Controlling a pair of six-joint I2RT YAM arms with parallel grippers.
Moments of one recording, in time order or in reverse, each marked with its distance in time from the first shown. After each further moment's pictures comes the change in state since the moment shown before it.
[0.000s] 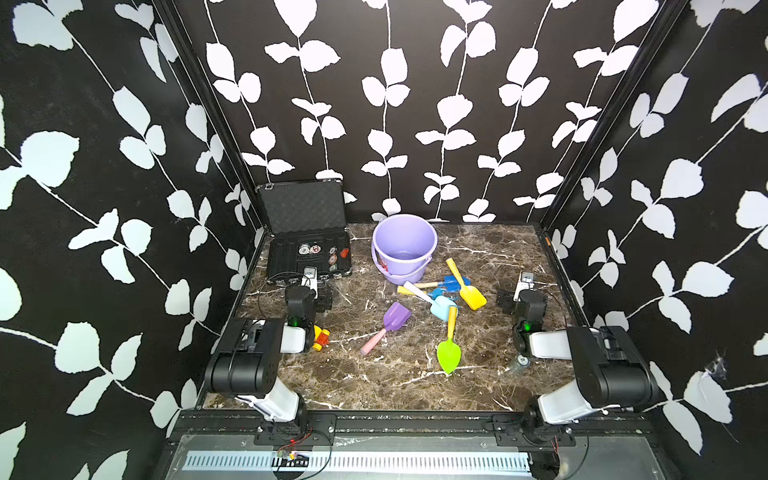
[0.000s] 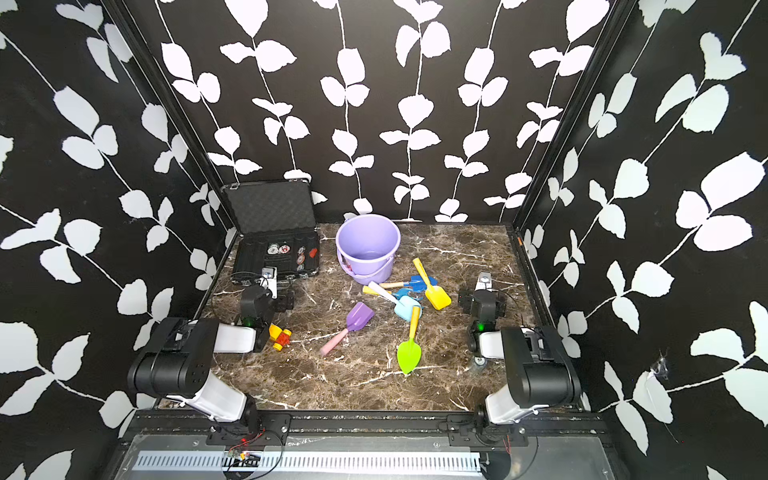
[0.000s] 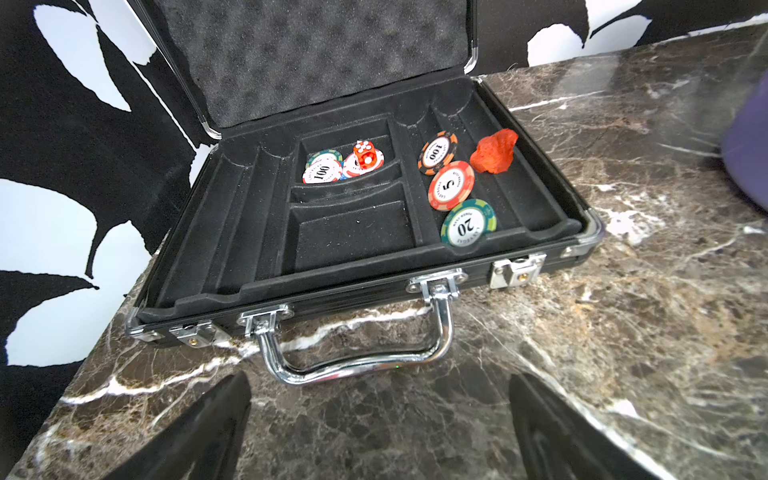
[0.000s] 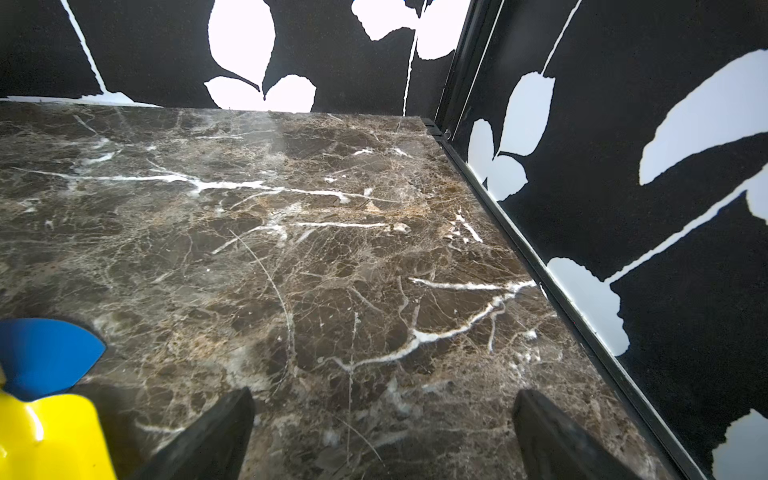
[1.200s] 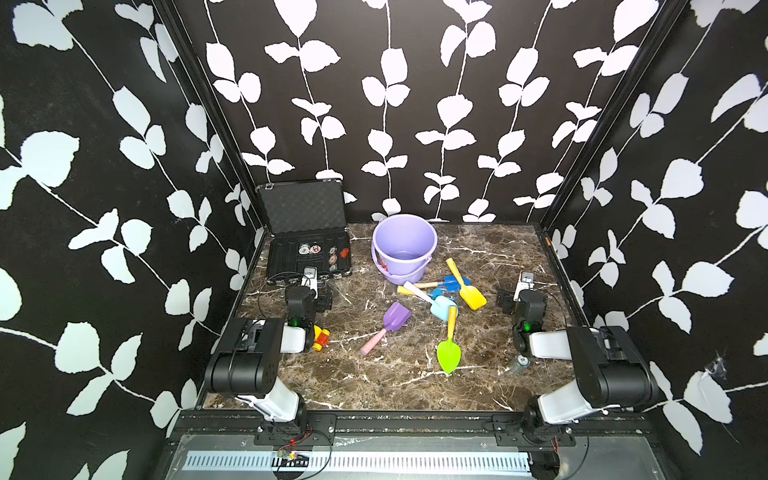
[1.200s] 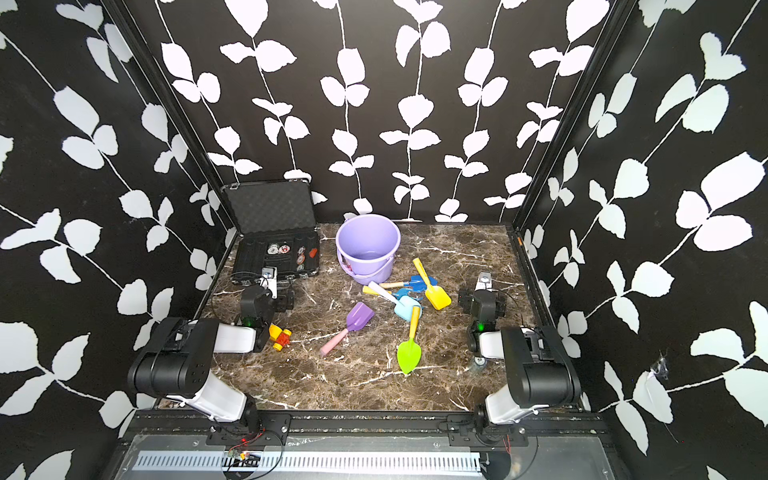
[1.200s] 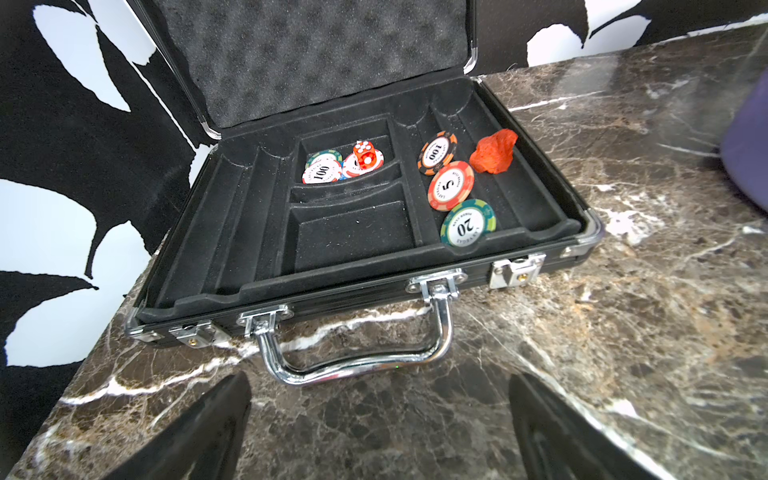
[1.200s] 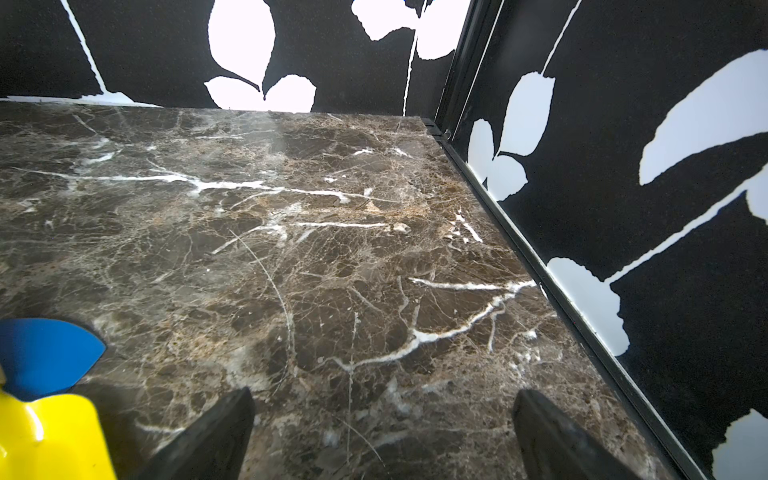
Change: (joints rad) left arm 0.000 0.000 0.002 -0.003 0.006 0.000; right arm 0.000 0.000 0.000 0.000 0.000 0.000
